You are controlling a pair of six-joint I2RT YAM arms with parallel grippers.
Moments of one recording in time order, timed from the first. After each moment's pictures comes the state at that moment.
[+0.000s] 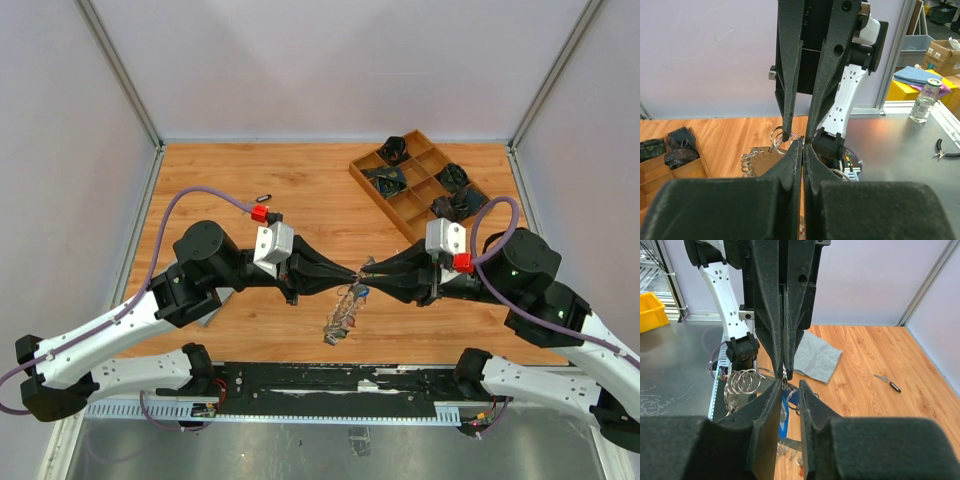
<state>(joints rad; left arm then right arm) -1.06 0.92 1.05 0.07 0.52 -0.07 1.02 0.74 1.15 -0.35 -0.41 -0.13</state>
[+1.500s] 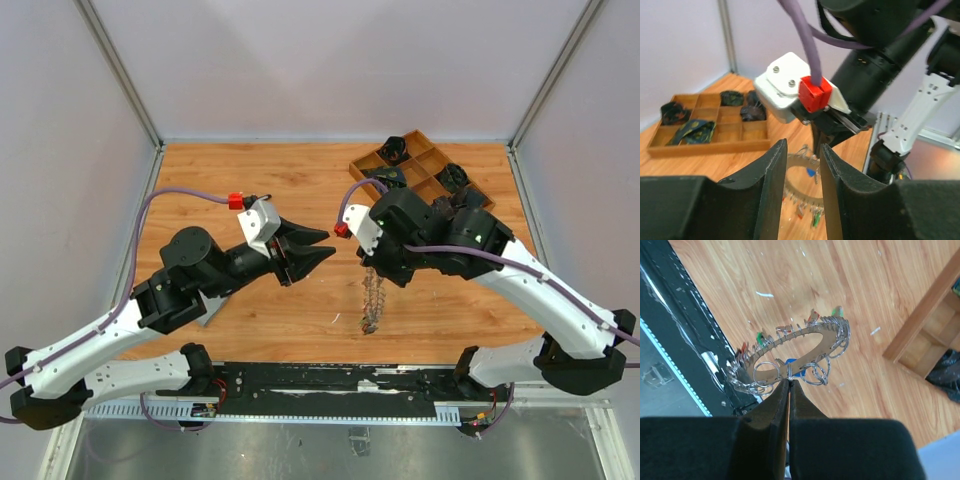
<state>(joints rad) -1.05 0.84 1.03 -0.04 0.10 -0.08 1.02 1.28 1.66 -1.31 0.03 -0.18</state>
